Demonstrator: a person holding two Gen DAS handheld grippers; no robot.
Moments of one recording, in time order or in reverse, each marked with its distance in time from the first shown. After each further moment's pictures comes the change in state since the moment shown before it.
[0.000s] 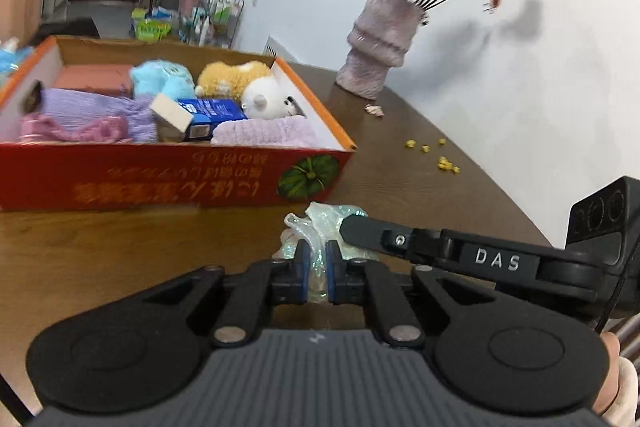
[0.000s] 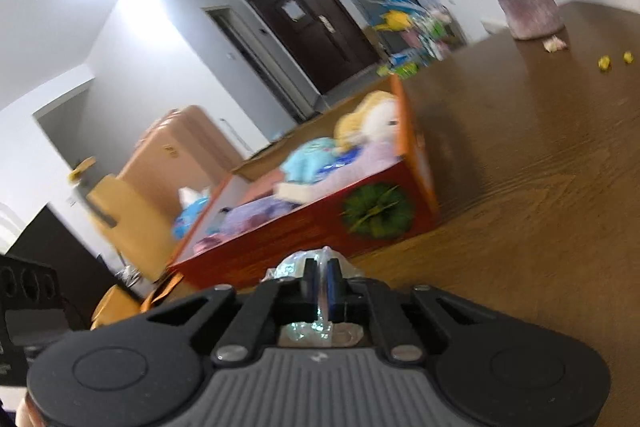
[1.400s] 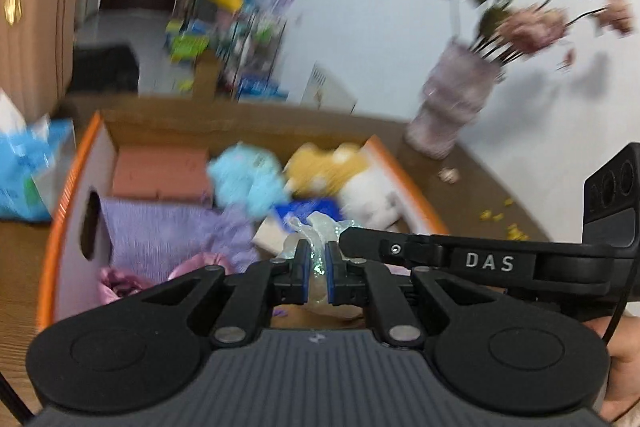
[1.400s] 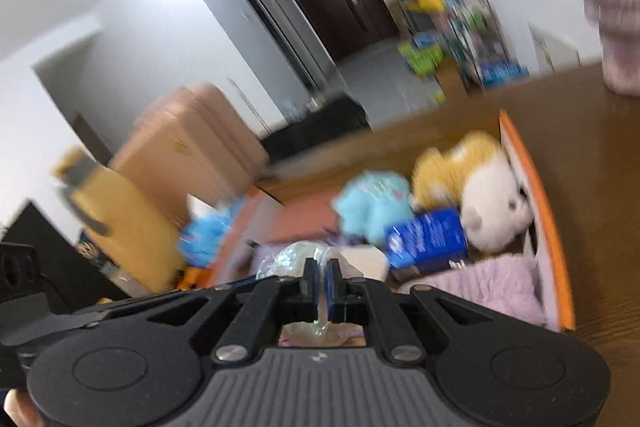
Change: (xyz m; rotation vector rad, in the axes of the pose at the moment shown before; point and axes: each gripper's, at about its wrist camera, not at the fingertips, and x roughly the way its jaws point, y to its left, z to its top) left arm 0.047 0.103 0.117 -0.045 0.019 0.100; right arm 0.149 0.042 0.109 -0.050 0.192 -0.057
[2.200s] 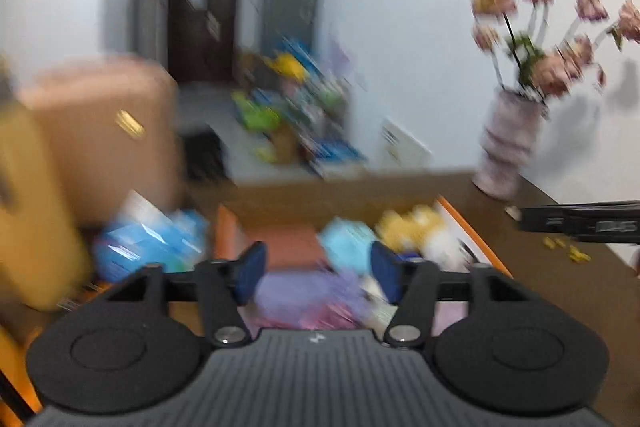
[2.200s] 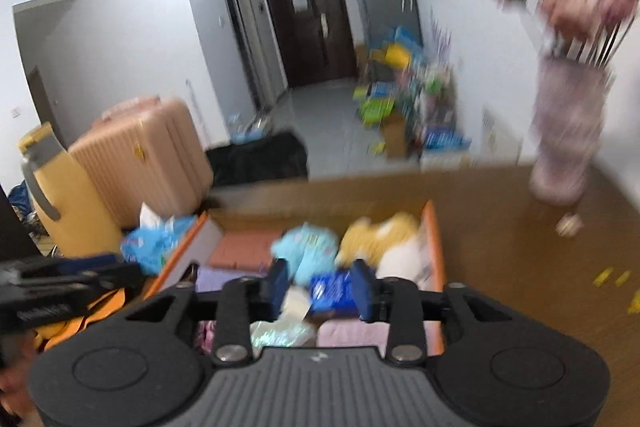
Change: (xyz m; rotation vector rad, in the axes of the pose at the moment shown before) left arm -0.139 -0.014 0.011 0.139 -0.261 0.323; right arm -0.126 0.065 0.020 -0.286 -0.217 -0.266
